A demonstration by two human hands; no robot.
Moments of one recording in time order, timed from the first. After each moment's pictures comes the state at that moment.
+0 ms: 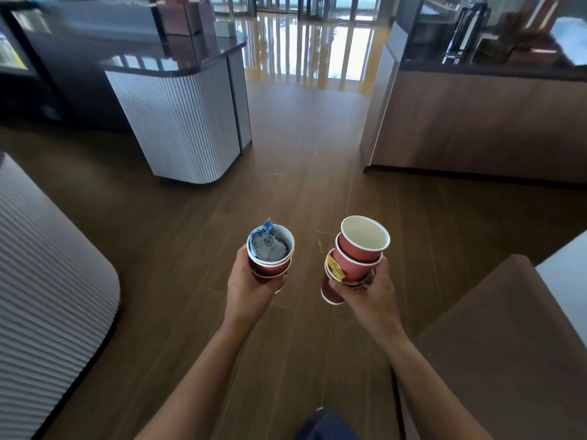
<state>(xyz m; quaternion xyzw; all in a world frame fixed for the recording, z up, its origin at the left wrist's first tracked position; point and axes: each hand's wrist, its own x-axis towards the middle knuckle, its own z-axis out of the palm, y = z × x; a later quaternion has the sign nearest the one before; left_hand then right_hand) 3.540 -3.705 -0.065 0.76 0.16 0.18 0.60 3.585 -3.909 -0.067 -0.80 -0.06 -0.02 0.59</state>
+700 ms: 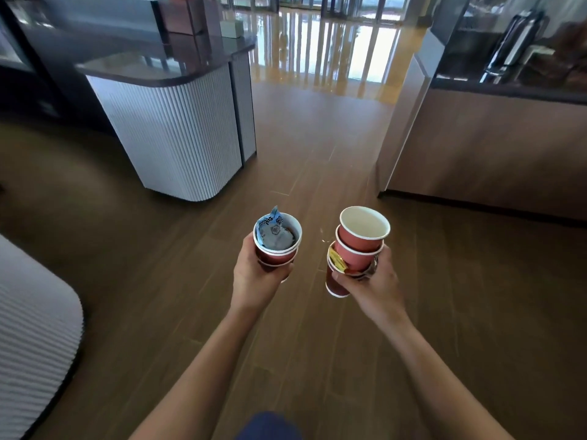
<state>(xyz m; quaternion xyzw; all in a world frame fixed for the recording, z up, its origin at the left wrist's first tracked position) 3.877 -3.677 -0.058 0.74 0.19 0.21 0.62 3.933 -3.872 -0.052 -0.82 -0.10 0.01 0.56</state>
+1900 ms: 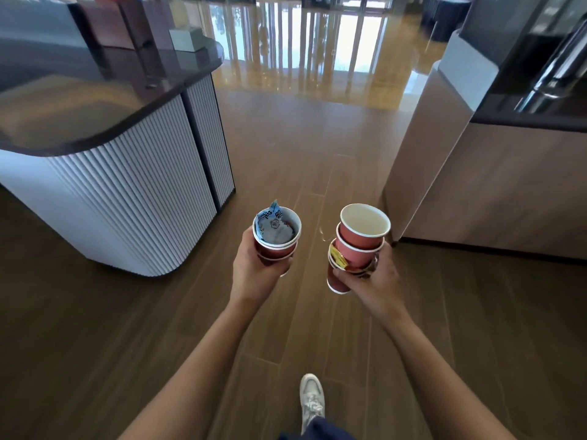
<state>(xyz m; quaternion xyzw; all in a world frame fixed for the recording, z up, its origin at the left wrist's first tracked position) 4.471 -3.483 -0.073 0.75 0.16 0.19 0.61 4.513 -3.687 -0.077 -0.83 -0.07 -0.02 0.56</state>
